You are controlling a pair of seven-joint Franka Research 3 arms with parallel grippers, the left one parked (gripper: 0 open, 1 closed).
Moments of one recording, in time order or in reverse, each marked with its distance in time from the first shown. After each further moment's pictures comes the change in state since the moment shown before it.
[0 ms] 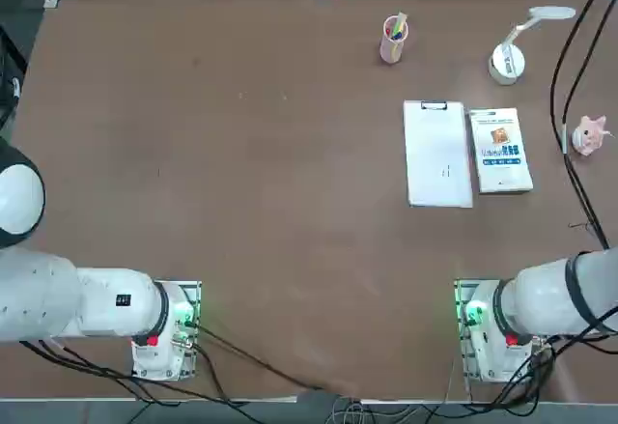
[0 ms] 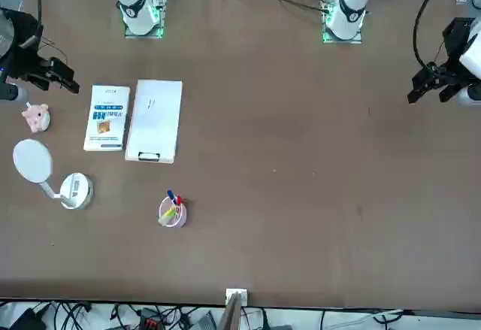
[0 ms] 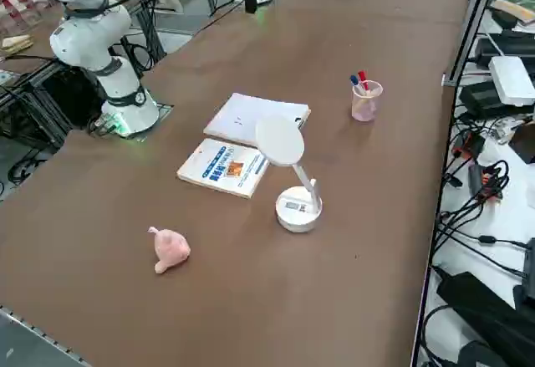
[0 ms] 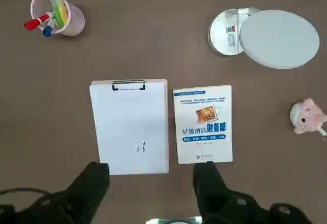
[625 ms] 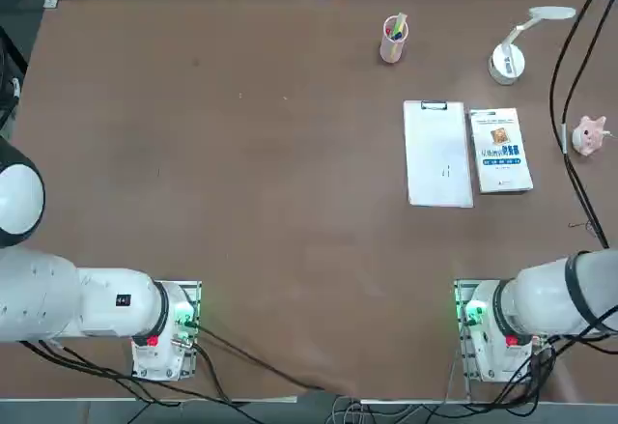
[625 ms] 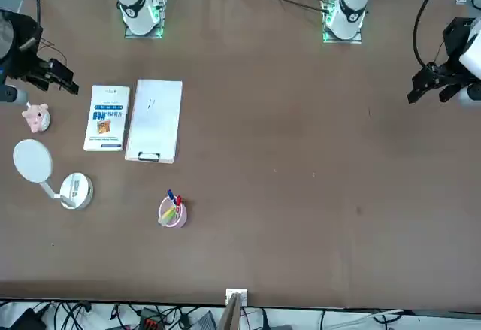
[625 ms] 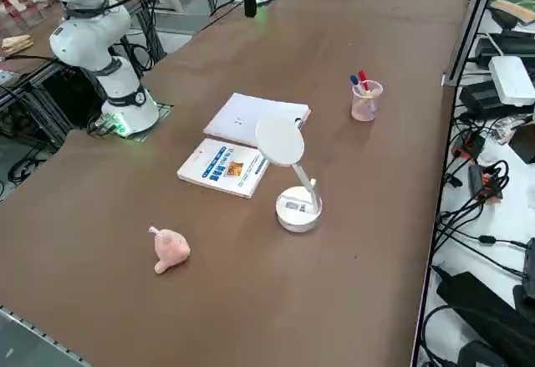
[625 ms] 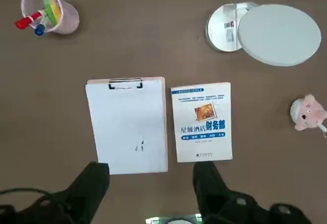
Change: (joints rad) arm -0.006 0.025 -0.005 -0.004 -0.005 -0.001 0.007
